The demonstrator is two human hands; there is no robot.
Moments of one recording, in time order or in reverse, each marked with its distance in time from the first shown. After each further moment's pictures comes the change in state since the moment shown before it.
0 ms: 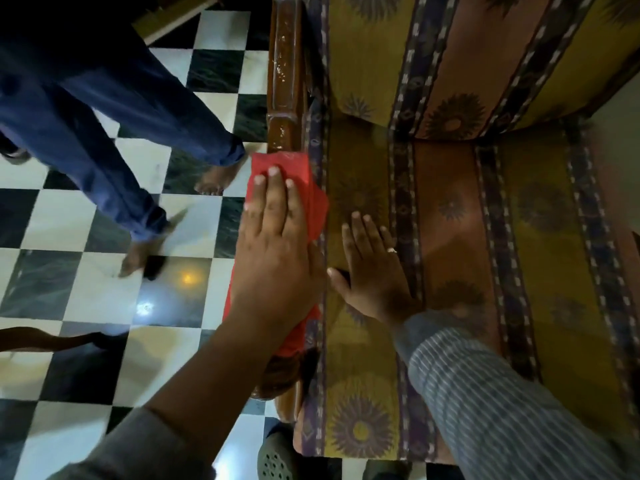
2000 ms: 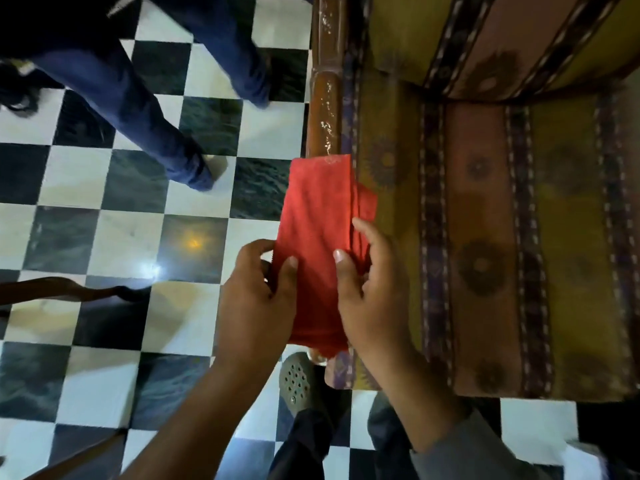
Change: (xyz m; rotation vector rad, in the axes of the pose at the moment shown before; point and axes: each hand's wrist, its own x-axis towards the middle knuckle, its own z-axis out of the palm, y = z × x) left_hand -0.100 -0.035 -0.048 -0.572 -0.047 -0.603; right_hand -0.090 -0.154 -0.119 0.823 0.409 0.397
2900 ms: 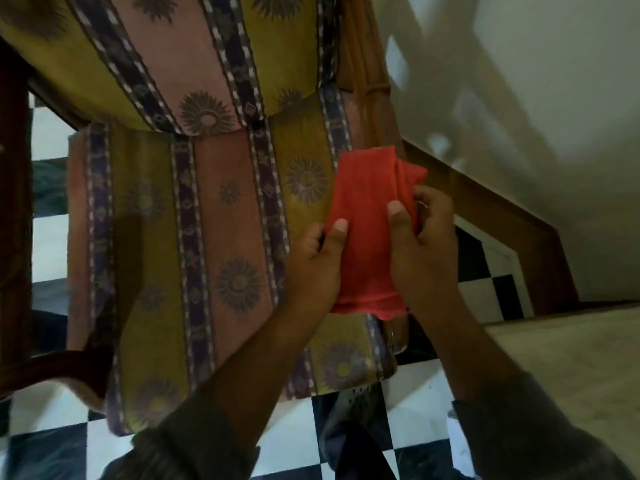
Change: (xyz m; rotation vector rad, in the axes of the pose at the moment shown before) left_hand -0.126 0.265 0.358 -0.484 -0.380 0.040; right_hand 0.106 0.204 -0.394 0.180 0.241 0.295
